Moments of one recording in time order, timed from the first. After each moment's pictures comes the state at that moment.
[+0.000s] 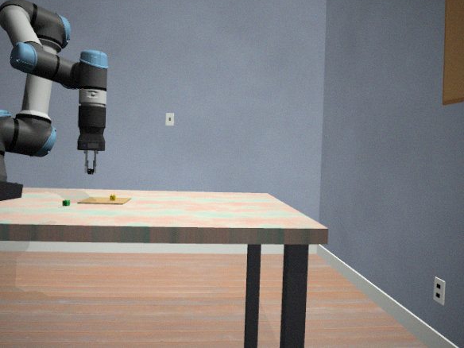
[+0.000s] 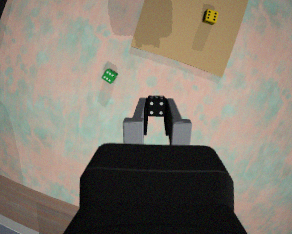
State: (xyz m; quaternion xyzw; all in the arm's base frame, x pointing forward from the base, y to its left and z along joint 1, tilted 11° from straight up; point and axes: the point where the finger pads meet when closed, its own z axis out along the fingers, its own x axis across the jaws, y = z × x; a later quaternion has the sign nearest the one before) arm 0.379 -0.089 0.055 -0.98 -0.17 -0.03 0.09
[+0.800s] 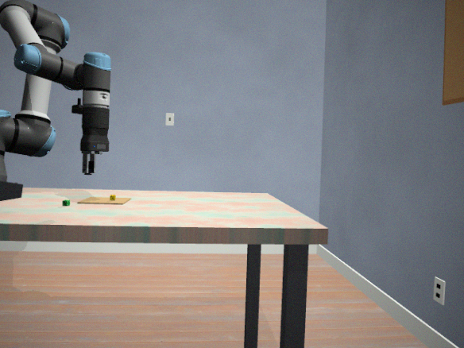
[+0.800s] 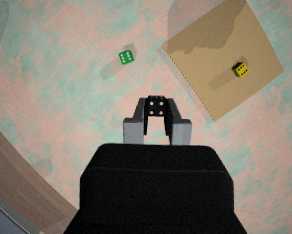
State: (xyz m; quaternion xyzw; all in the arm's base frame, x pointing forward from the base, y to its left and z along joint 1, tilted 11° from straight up) arm 0.372 -0.084 0.054 -0.89 -0.46 -0.05 0.08
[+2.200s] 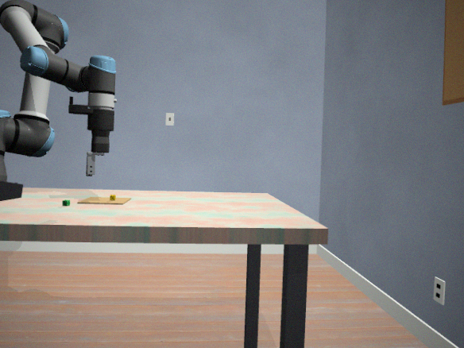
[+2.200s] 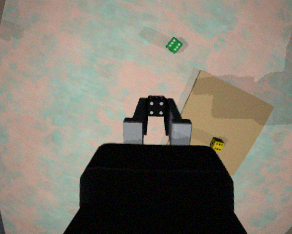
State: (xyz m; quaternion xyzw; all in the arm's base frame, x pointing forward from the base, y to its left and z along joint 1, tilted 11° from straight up) arm 0.378 -0.084 0.051 -0.55 -0.83 -0.08 0.04
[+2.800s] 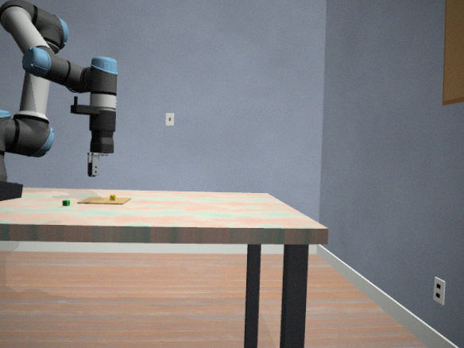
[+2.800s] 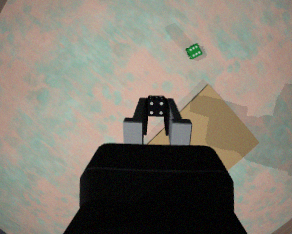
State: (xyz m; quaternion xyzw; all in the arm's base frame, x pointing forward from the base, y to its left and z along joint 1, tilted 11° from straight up) arm 0.386 -0.084 0.050 -0.39 -0.92 -0.09 0.02
